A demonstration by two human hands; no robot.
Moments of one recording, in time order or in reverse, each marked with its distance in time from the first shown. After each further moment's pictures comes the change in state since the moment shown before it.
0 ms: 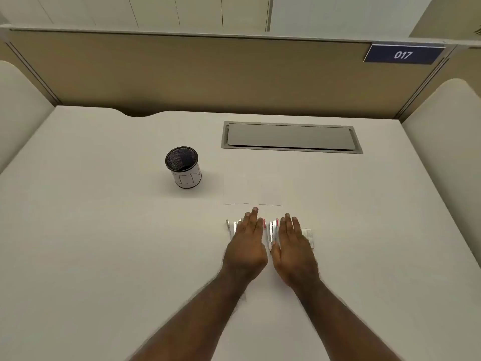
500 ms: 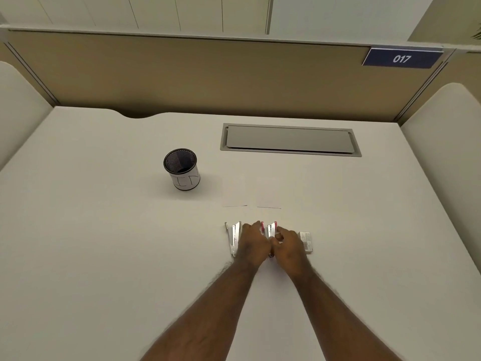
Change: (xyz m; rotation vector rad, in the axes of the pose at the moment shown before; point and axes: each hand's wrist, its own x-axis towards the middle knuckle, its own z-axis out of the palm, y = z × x) left_hand 0.041 0.016 0.012 -0.492 -0.056 -0.470; right_hand 0.030 -0.006 -0.005 0.587 -0.122 0.415
